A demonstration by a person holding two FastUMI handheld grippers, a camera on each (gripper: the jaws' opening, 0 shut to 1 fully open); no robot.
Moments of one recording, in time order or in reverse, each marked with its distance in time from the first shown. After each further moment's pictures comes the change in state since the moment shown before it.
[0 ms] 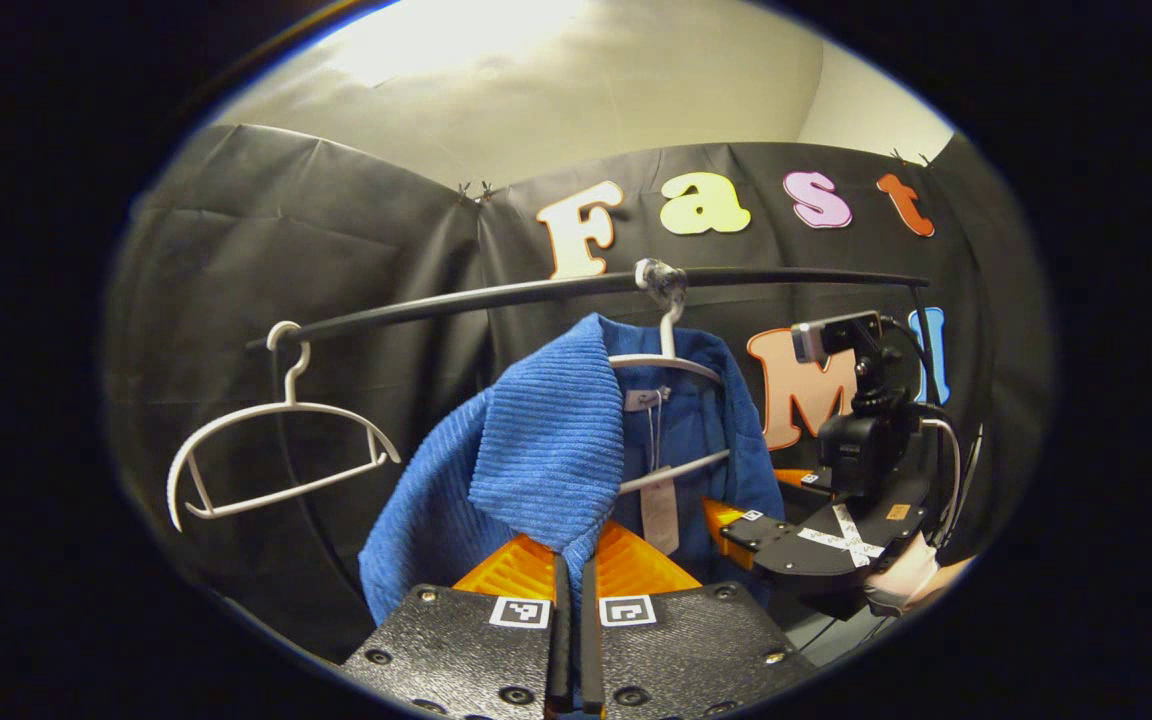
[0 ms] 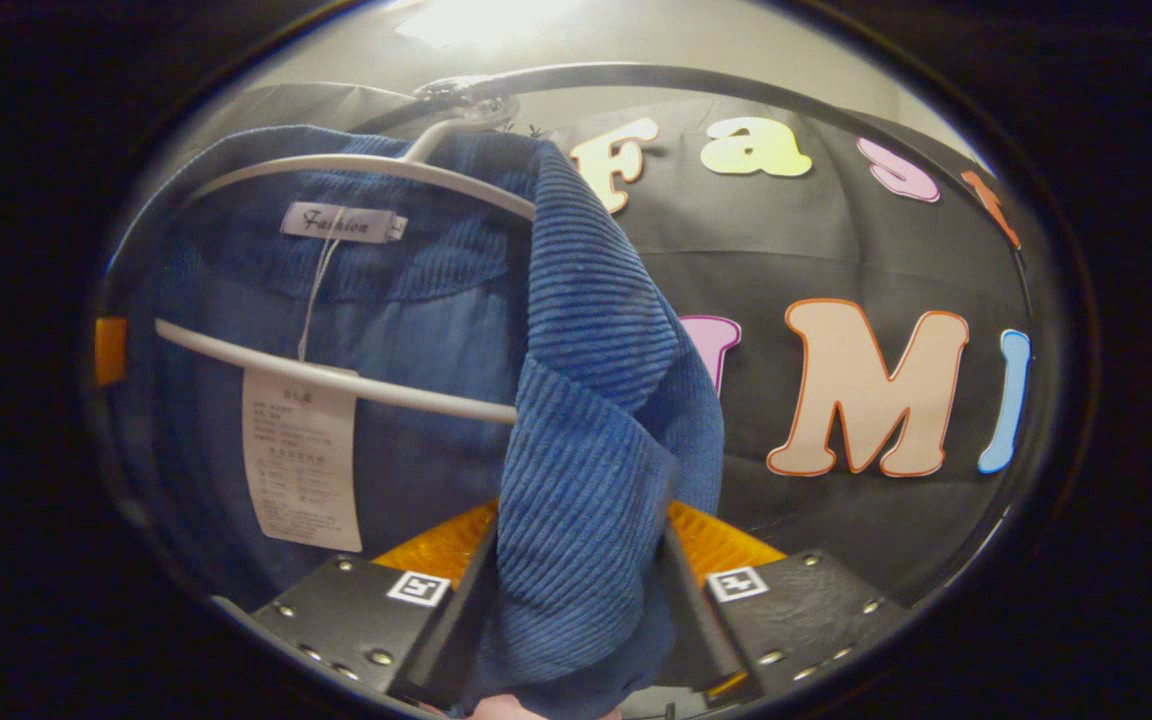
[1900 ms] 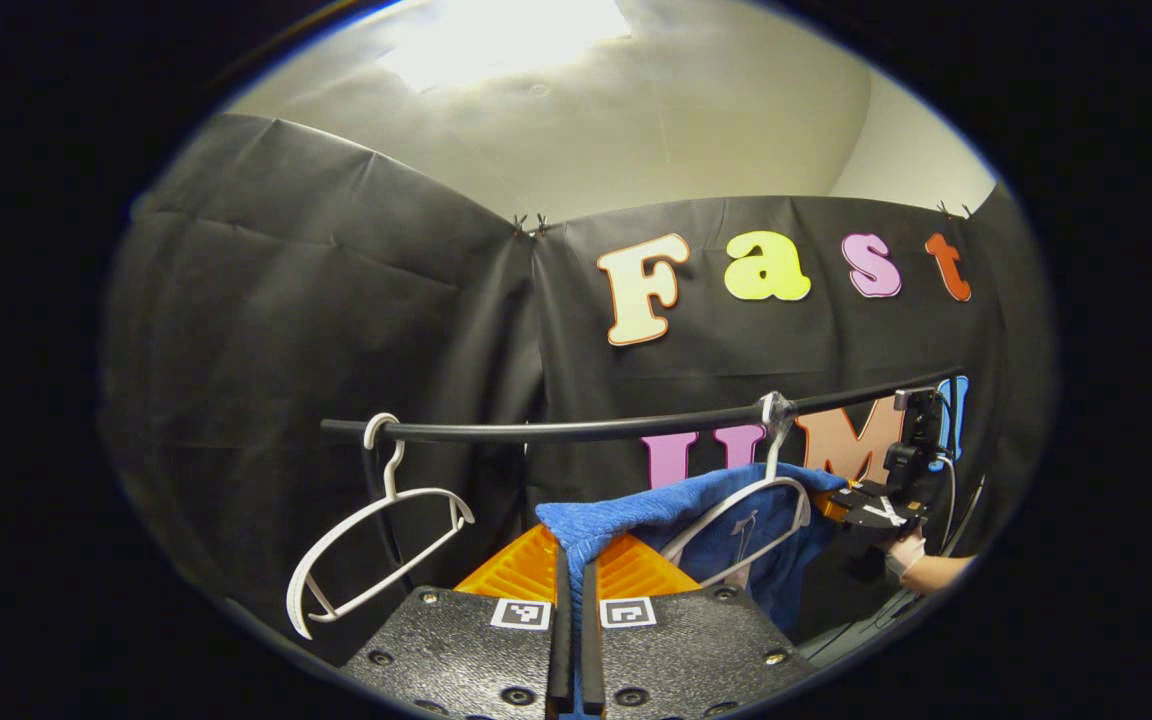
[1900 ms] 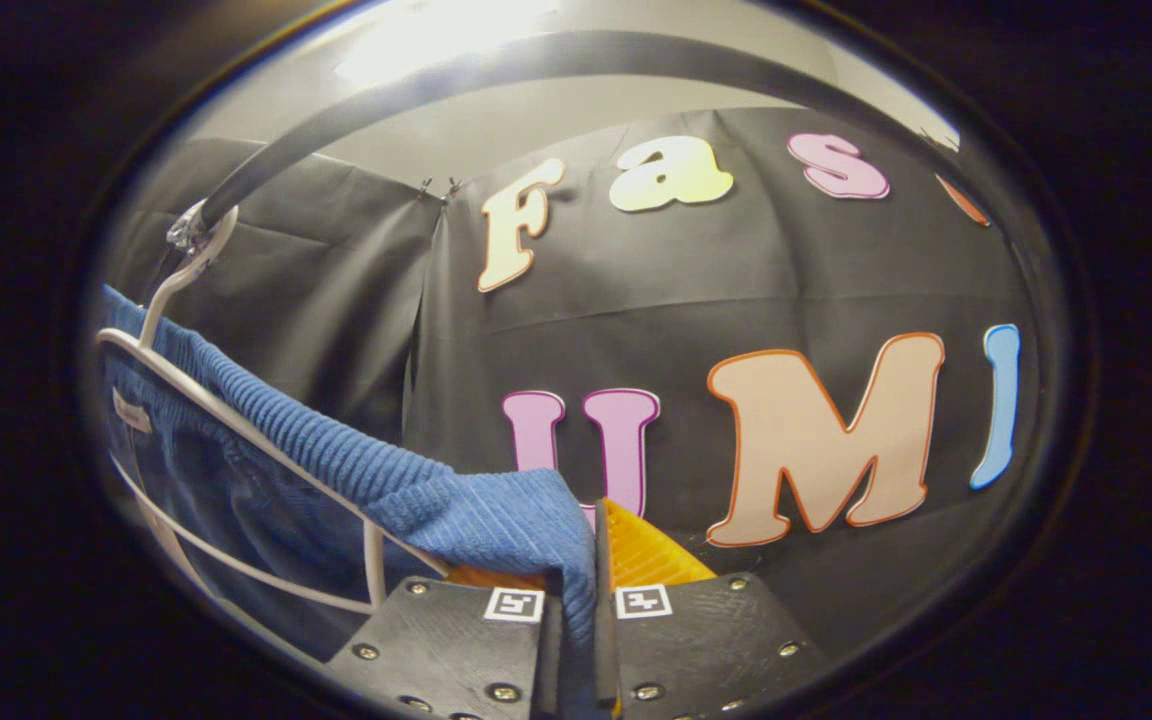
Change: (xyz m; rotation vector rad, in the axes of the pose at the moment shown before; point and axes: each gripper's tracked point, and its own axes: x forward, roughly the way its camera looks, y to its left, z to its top) left arm -0.010 0.103 0.093 -0.068 -0.049 0.037; right arm 0.065 -0.106 0.081 0.145 -0.167 -0.076
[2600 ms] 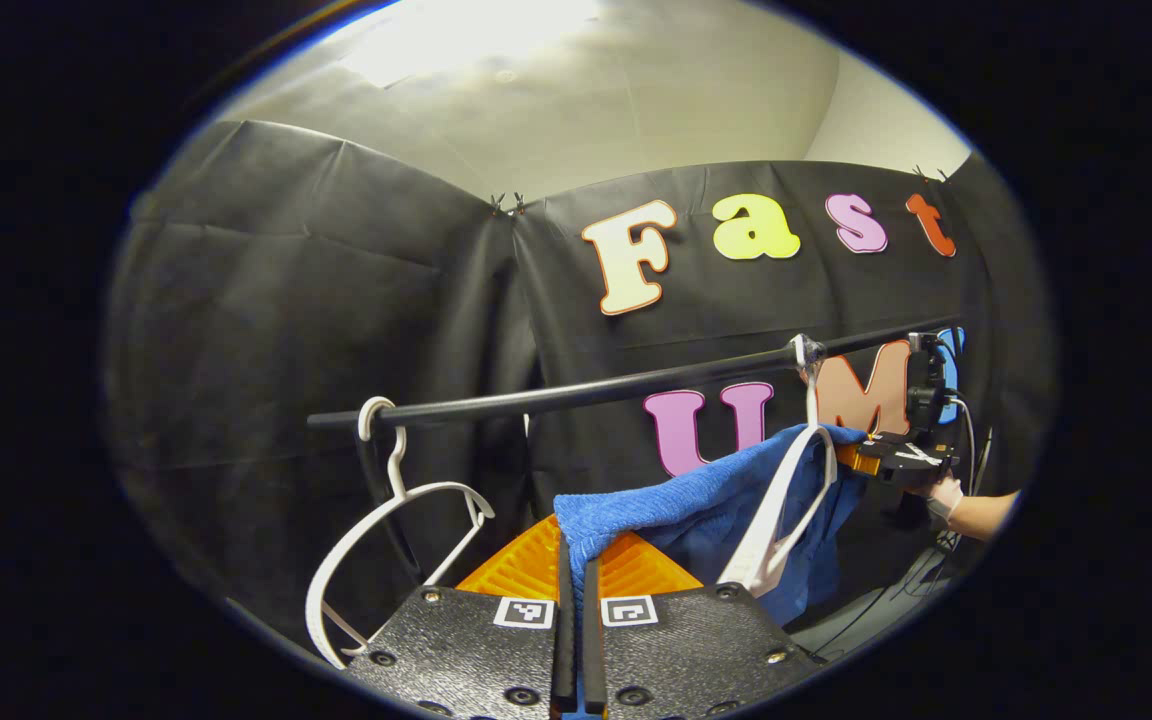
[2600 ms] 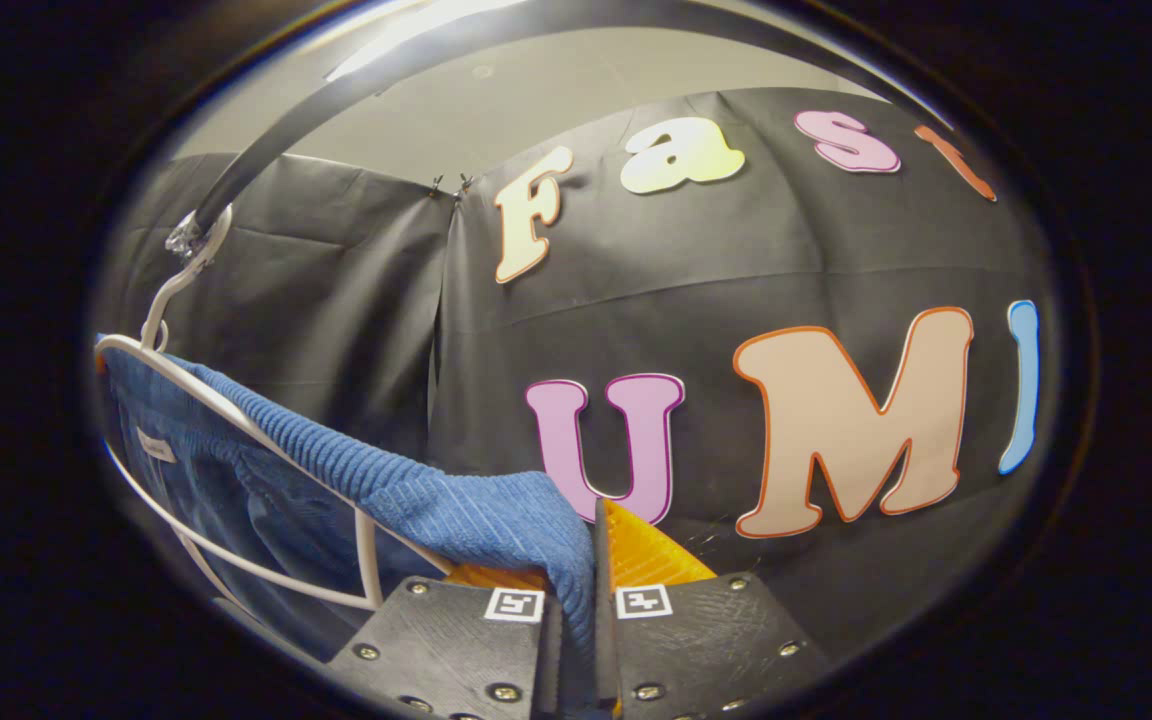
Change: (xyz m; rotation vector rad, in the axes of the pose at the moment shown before) left arm 0.019 0.031 -0.035 0.076 0.046 -0.059; right arm 0.008 0.001 -0.008 0.020 0.032 0.064
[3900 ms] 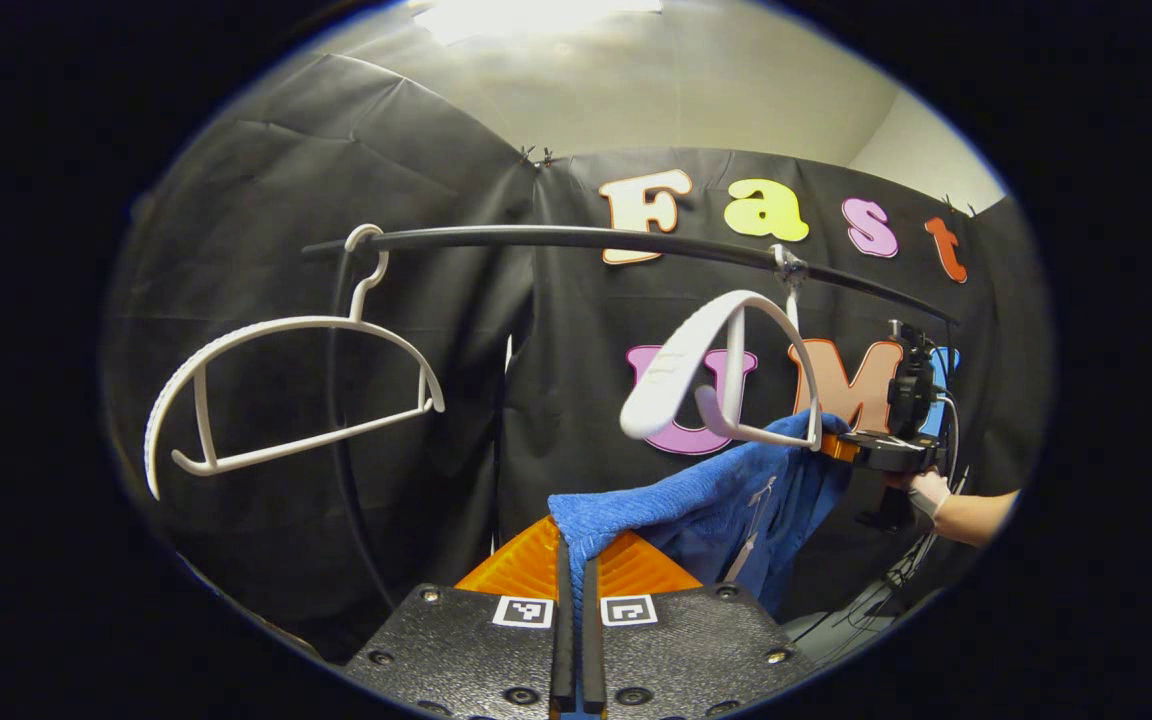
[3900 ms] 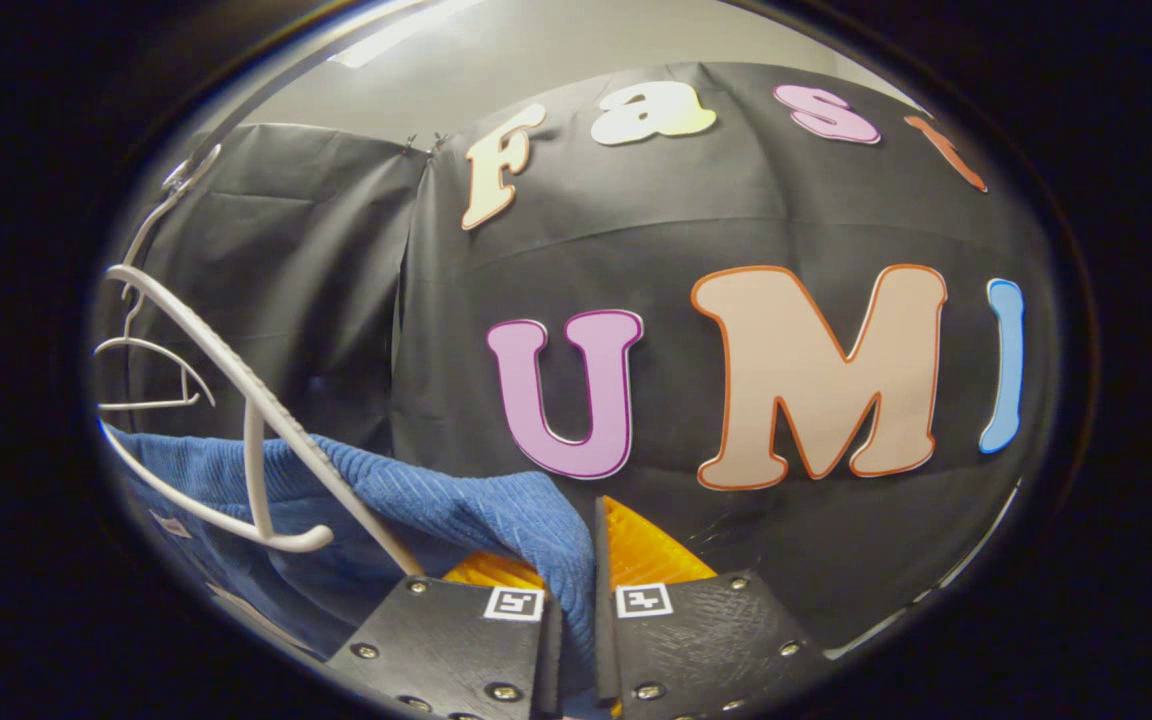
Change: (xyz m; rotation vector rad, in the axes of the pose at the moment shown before) left arm -0.016 -0.048 -0.109 -0.179 0.069 0.005; right arm -0.017 -0.032 -0.054 -0.029 0.132 -0.092
